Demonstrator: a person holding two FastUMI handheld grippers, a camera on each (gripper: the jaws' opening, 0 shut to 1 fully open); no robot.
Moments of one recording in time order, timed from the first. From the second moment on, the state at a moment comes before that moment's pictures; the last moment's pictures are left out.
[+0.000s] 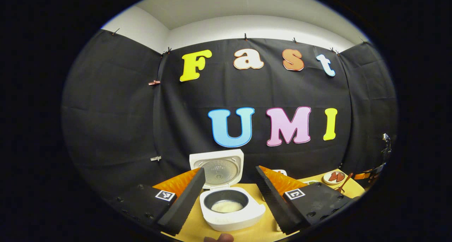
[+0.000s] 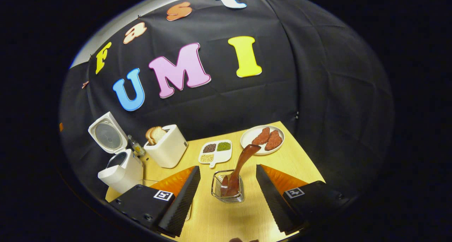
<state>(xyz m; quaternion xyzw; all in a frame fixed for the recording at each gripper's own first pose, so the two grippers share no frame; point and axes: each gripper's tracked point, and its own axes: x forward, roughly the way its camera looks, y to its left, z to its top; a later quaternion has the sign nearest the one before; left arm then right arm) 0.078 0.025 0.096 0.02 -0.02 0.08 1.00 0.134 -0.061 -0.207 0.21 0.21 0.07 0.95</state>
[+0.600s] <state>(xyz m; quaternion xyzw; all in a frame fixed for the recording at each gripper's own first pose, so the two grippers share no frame) 0.247 0.076 0.162 -0.01 -0.09 0.11 0.99 0.050 -0.082 -0.189 0.17 0.19 0.05 0.97</state>
